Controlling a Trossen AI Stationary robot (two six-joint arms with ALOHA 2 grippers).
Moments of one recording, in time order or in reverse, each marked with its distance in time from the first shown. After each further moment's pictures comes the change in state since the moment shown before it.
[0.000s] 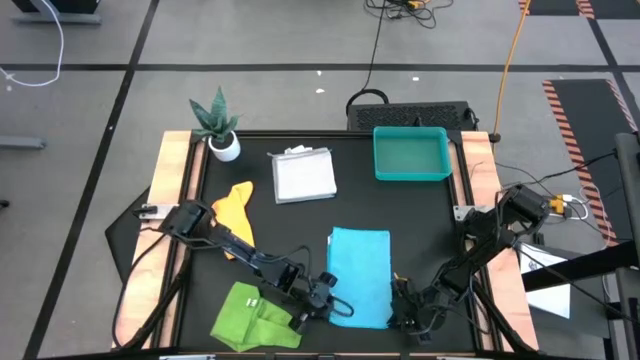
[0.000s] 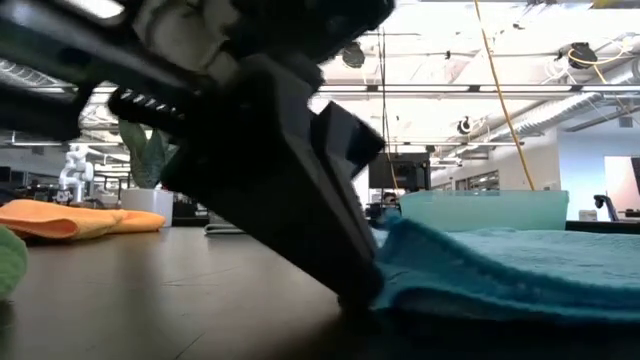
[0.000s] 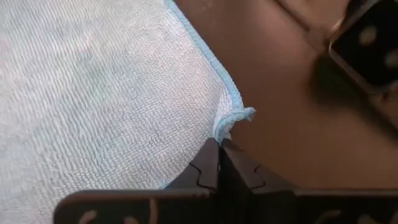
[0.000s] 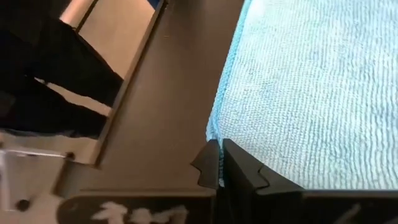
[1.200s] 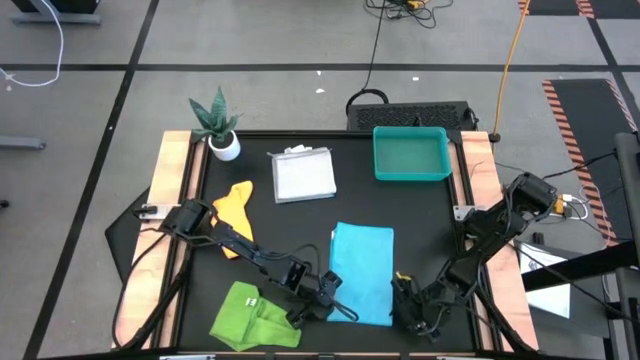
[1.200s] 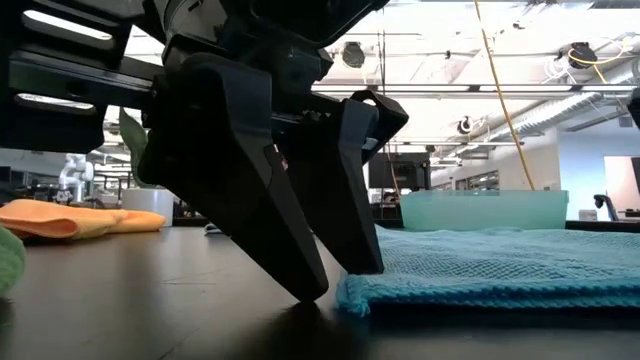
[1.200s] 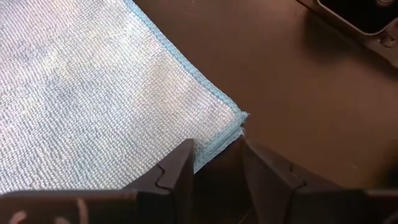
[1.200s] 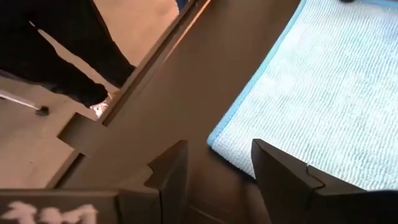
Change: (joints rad) left arm 0.016 0.003 0.105 -0.216 0.006 0.266; right arm 0.000 -0.107 0.002 -0.136 -0.018 -0.312
